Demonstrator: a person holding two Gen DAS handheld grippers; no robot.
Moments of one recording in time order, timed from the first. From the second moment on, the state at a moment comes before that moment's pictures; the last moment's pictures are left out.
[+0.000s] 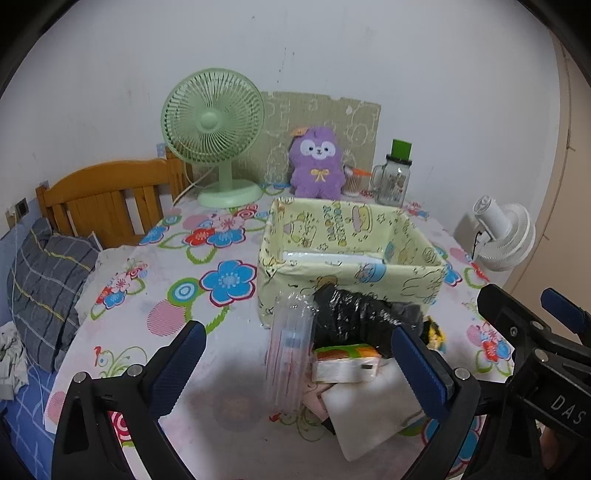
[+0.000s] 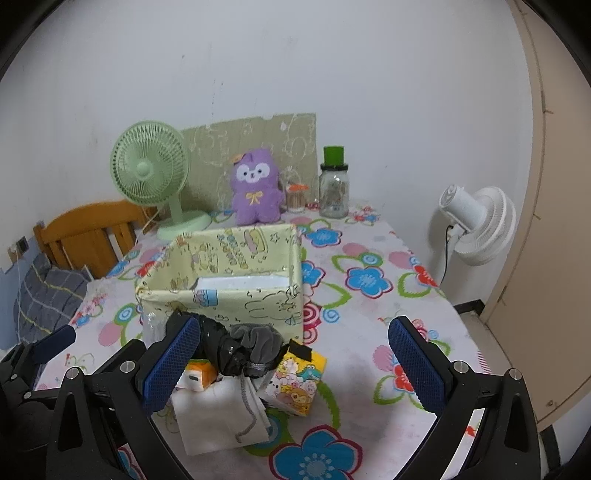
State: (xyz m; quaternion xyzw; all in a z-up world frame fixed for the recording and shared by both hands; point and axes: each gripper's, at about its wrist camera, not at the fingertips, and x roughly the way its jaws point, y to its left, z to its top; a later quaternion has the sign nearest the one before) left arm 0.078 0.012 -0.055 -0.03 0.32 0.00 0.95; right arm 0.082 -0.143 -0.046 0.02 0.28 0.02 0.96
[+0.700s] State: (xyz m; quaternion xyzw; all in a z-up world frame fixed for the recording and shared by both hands) left arm 0.122 0.025 -0.097 -0.03 0.38 0.02 0.93; right arm 0.137 -0.105 -0.090 0.00 0.34 0.06 0.94
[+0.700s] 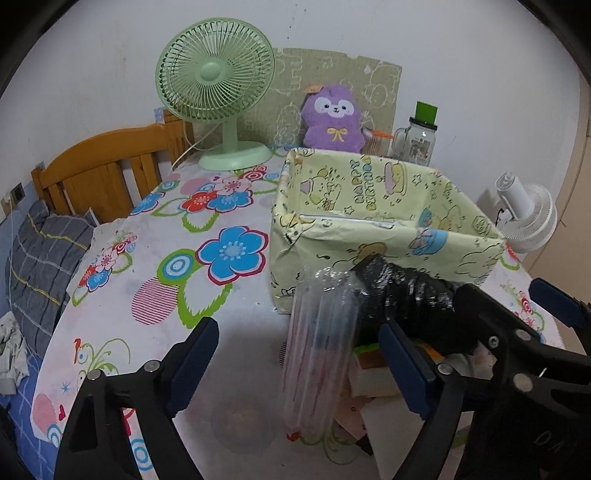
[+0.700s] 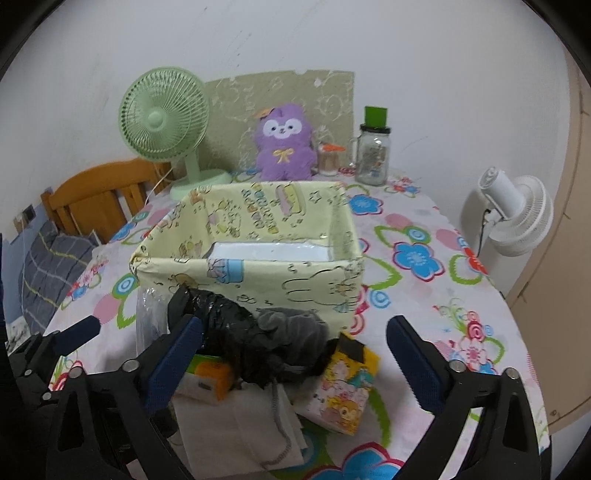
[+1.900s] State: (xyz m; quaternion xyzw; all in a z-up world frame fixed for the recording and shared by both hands) left arm 0.127 0.027 -0.102 -0.04 0.38 -0.02 0.92; right arm 0.139 -0.082 -0.101 -0.01 0.37 0.09 0.93
